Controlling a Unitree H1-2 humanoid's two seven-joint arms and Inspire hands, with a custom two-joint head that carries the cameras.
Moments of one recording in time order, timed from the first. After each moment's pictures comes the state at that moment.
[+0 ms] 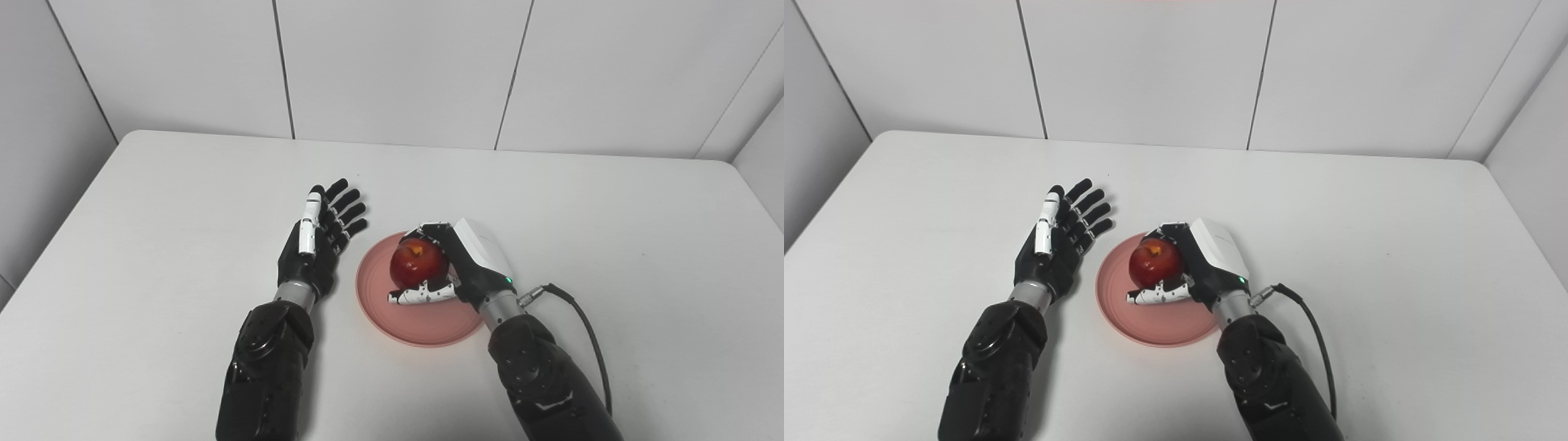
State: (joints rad) left arm -0.27 -0.14 0.09 0.05 -0.30 0.34 -0.01; right arm -0.29 -0.09 0.40 -0.05 -0.62 0.28 0.10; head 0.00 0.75
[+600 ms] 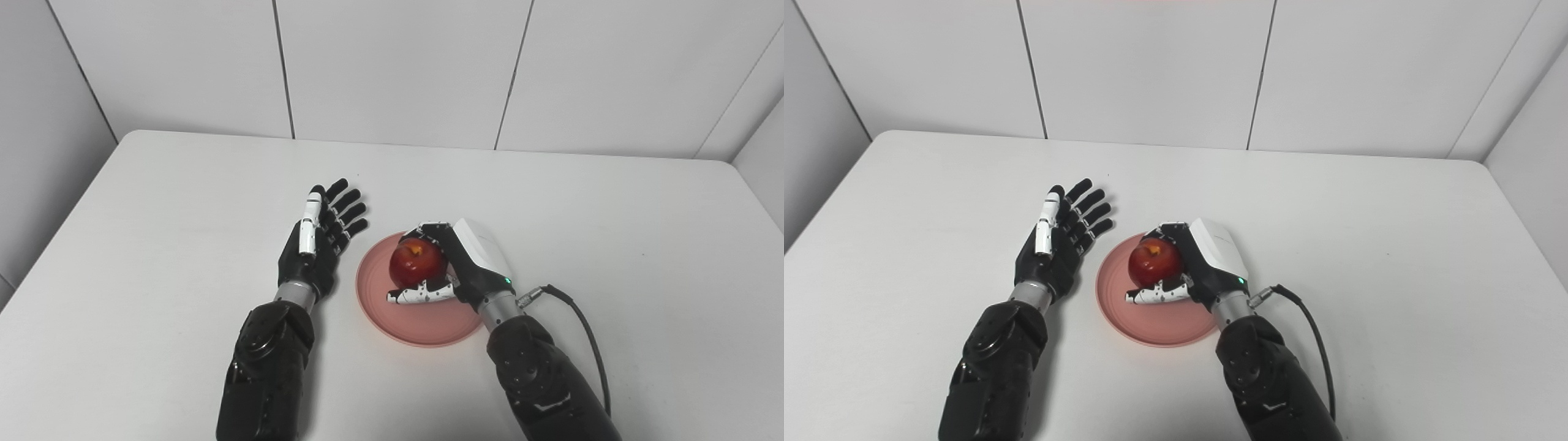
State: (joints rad) left arm -0.27 -0.14 0.09 0.05 -0.30 0.35 -0.01; right arm -0.29 -0.09 0.41 -0.04 -0.62 0.27 0.08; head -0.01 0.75
